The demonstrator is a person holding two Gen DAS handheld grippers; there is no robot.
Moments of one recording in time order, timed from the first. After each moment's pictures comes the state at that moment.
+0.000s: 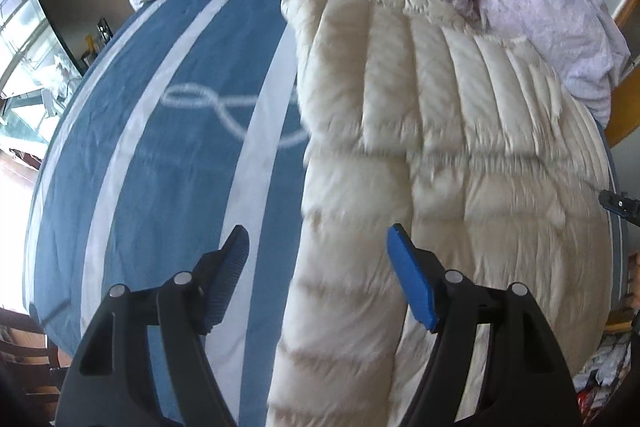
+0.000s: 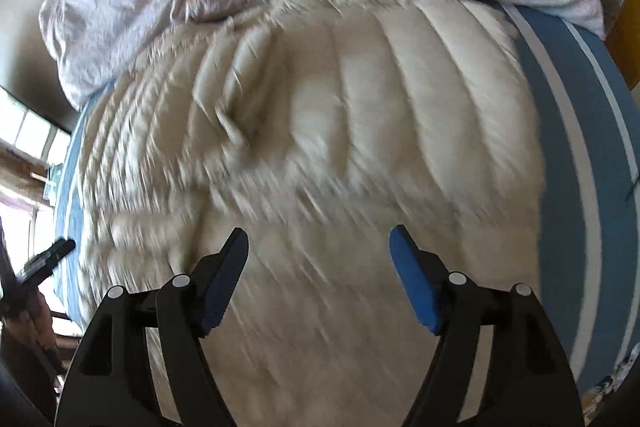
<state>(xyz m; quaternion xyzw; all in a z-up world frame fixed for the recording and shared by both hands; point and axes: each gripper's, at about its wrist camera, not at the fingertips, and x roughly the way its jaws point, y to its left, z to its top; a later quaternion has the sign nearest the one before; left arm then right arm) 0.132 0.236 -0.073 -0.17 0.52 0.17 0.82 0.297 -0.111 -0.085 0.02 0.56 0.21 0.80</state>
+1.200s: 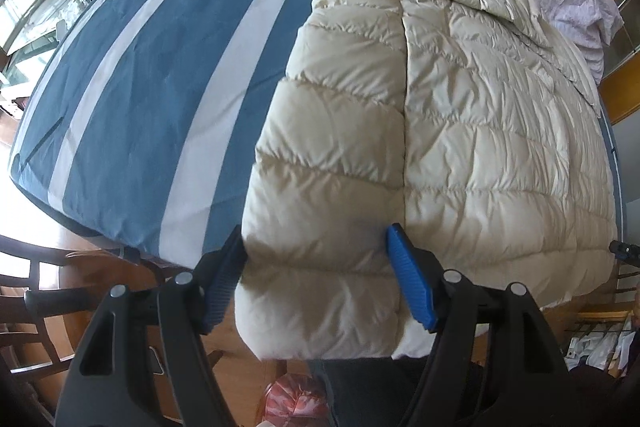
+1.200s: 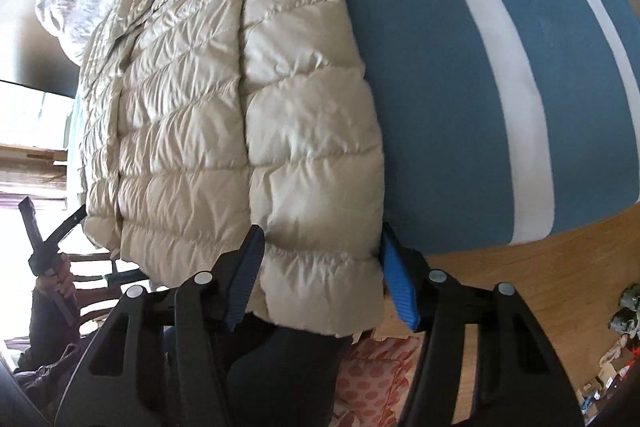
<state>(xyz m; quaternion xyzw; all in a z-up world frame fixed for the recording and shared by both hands) 0.017 0.173 -0.111 -0.20 0.56 0.17 0.78 0.176 -0.275 -0.144 0.09 0.65 0.23 0.71</state>
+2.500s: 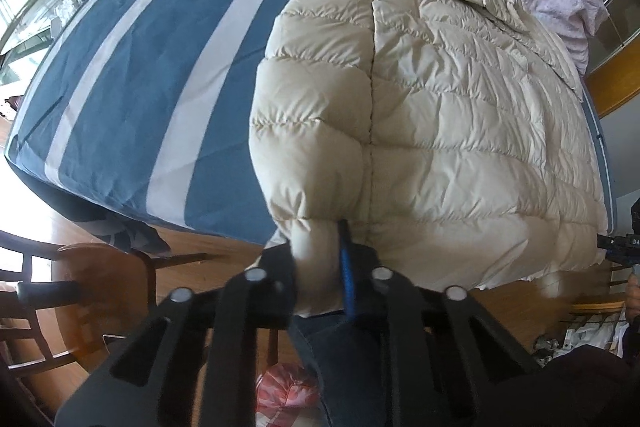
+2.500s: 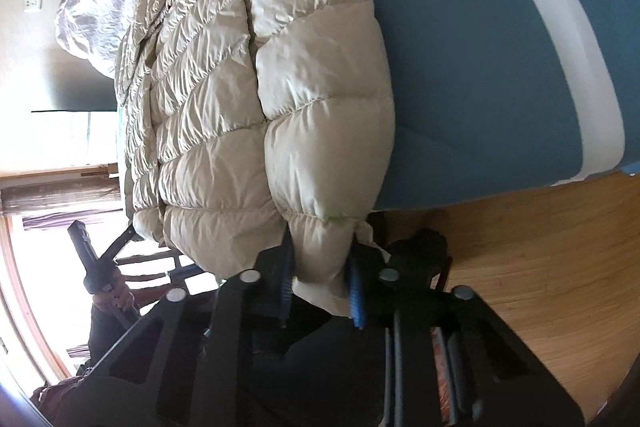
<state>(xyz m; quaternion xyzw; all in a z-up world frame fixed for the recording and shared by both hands) -0.003 0.157 -0.104 -0.20 0.56 0.15 0.79 0.168 -0.286 -0.164 0.20 0.68 0.27 0.65</state>
